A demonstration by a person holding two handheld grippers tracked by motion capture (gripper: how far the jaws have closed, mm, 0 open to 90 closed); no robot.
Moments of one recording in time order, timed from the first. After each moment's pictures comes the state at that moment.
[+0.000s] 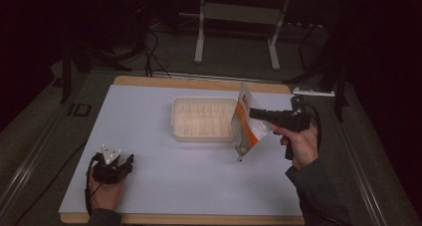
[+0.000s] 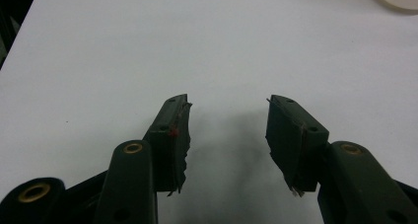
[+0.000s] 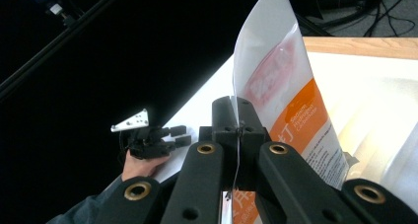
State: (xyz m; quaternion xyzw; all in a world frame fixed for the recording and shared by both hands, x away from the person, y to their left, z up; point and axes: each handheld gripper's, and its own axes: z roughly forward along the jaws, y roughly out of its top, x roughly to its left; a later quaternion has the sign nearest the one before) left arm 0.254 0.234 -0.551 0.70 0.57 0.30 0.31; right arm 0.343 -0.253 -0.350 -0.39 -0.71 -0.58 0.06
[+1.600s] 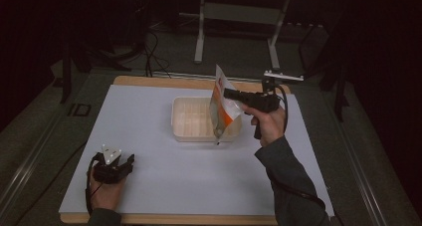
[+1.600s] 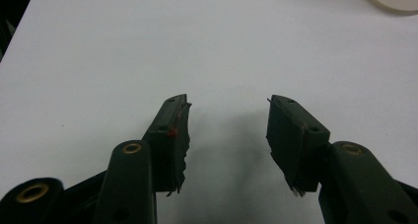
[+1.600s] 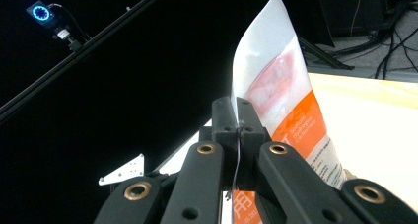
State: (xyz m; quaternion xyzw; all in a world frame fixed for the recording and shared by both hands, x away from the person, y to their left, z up) left arm 0.254 0.234 -0.551 0.70 0.57 0.30 0.32; right arm 0.390 -0.188 -0.351 -0.38 -0.69 -0.62 0.05
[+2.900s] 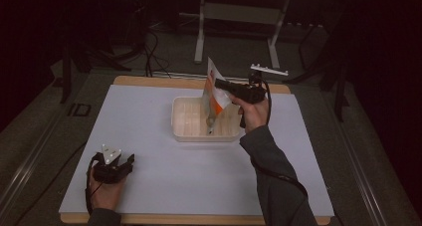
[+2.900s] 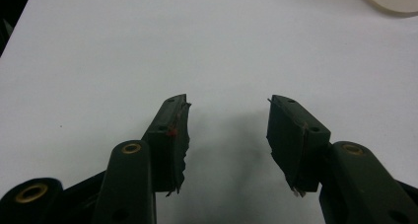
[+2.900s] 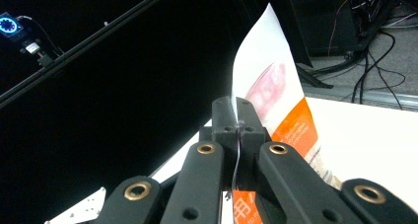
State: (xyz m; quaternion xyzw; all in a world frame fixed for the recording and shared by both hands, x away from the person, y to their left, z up) left arm 0.255 0.235 -0.551 0.70 0.57 0.29 0.32; right arm 0.426 -0.161 -0.368 -0.39 -0.67 -0.63 0.01
